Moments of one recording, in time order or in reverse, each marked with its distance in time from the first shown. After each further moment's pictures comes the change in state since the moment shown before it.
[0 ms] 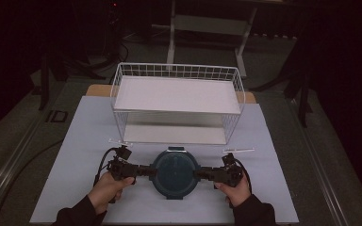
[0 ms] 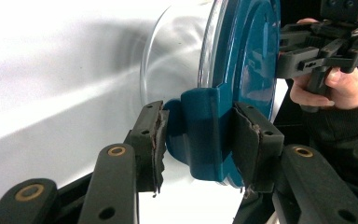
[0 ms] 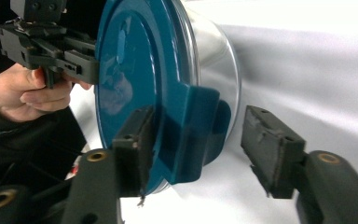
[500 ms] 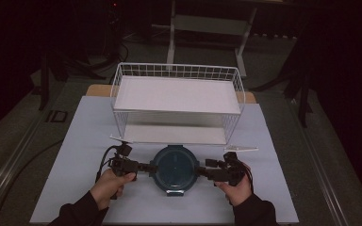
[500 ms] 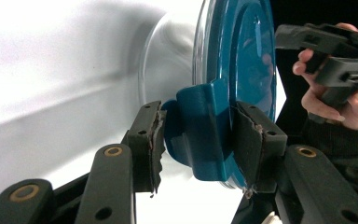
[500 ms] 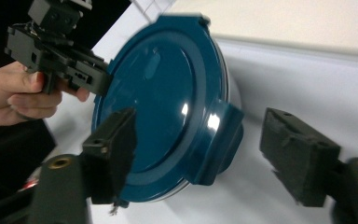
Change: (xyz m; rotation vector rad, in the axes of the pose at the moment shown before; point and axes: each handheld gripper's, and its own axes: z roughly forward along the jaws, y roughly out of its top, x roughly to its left) left arm 0.009 0.008 0.004 0.016 -0.007 -0.086; right arm 0.020 0.007 -0.010 -0.095 -0.104 -0.131
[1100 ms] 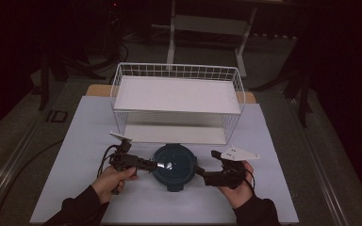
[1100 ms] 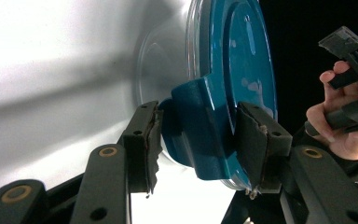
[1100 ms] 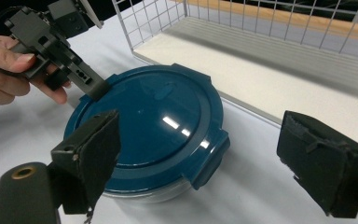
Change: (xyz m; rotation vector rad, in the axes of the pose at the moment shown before) left arm 0.023 0.011 0.007 0.034 -0.045 -0.174; right arm 0.030 0.001 -0.011 -0.135 -0.205 -0.330
